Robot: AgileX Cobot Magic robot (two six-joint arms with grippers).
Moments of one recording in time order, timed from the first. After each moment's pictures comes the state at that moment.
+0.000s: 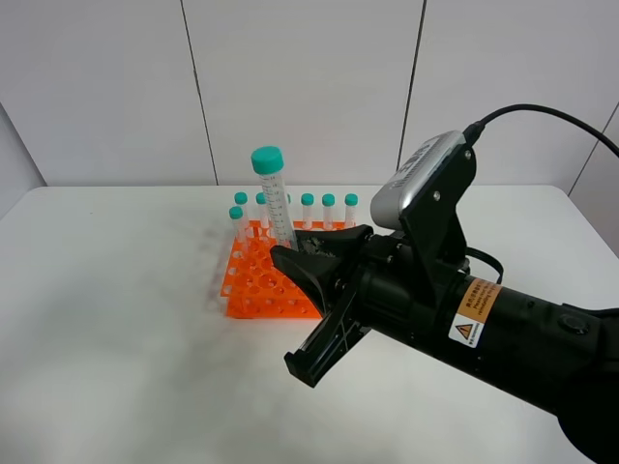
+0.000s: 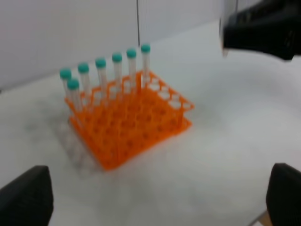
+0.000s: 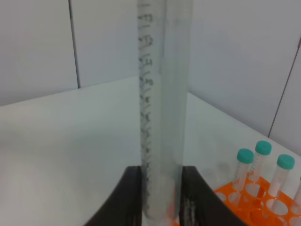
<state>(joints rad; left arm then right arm) -0.30 -0.01 -0.54 -0.42 0.89 0.29 0.97 1.29 -0.49 0.18 -0.59 -0.30</state>
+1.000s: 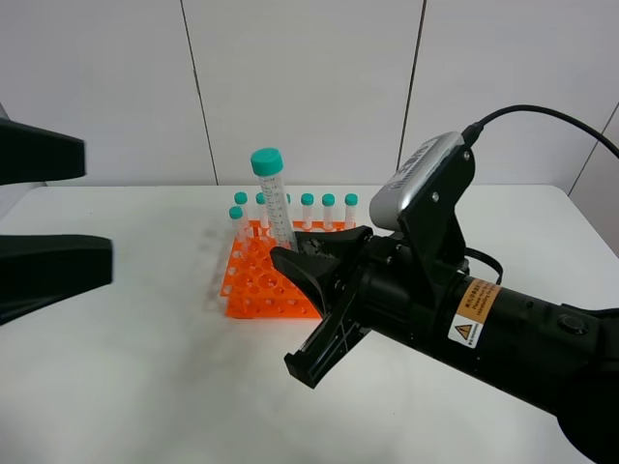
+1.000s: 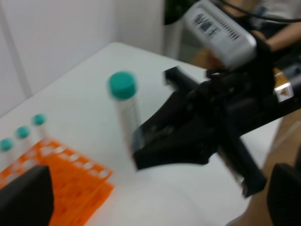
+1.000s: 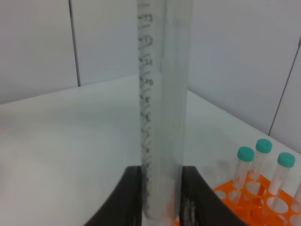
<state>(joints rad) -0.44 0.74 -0.81 -0.92 0.71 0.89 0.97 1.29 -0.49 0.18 -0.59 -0.30</state>
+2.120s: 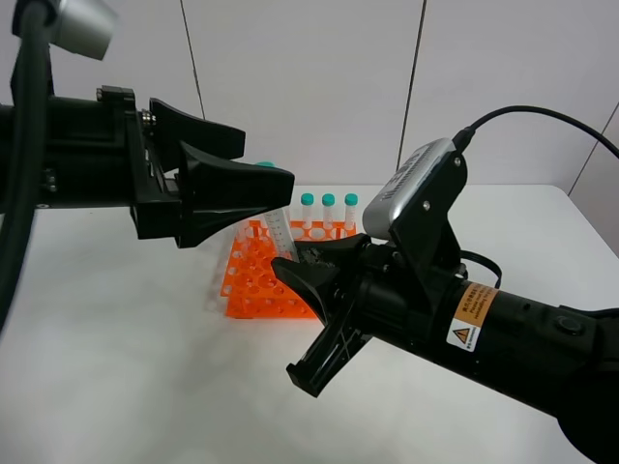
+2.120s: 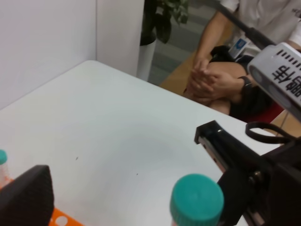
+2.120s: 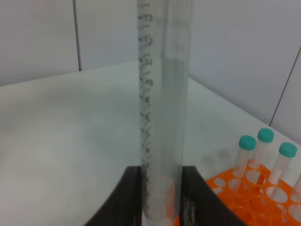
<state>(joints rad) -0.44 1.16 -0.81 -1.54 0.57 1.49 0.97 1.29 -0.49 0.18 -0.55 -0.33</state>
